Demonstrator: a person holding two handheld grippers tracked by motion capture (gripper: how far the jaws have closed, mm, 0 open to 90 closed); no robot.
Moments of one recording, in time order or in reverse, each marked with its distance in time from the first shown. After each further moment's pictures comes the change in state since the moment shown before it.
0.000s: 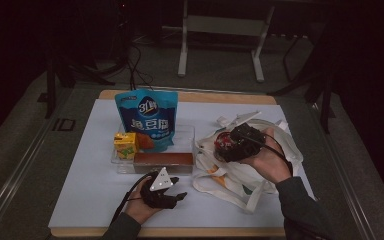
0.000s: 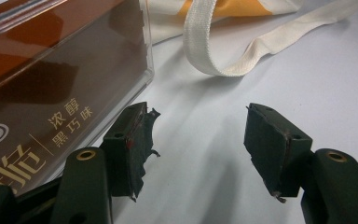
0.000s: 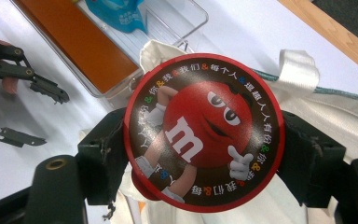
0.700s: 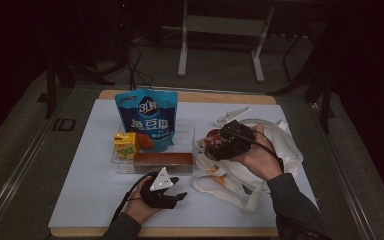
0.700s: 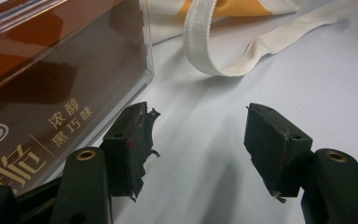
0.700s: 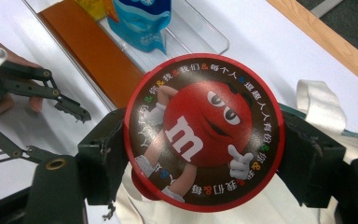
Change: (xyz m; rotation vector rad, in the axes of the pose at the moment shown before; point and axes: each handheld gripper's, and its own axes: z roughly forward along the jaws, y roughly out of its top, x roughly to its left) left arm 0.000 0.000 0.000 -0.001 -0.001 -0.001; right arm 0.016 0.021 0.003 -0.022 0.031 -0.030
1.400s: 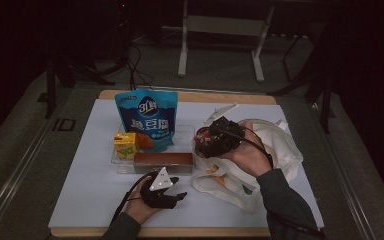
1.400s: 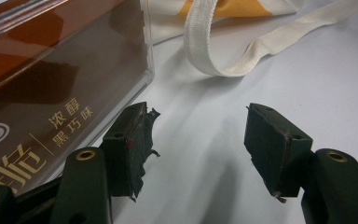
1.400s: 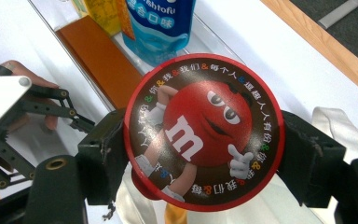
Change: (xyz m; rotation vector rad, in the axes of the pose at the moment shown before) left arm 0.000 0.000 0.000 -0.001 -0.002 -0.004; right arm 0.013 0.022 0.009 -0.013 0.023 -0.026
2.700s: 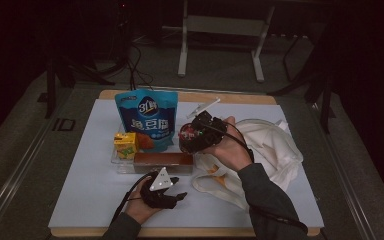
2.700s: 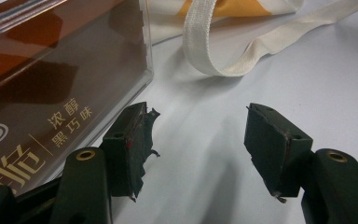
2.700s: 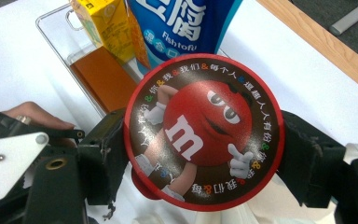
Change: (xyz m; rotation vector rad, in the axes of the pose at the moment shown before) left arm 0.000 0.000 0.000 0.002 0.003 0.006; right arm 0.014 0.031 0.025 -0.016 0.030 0.026
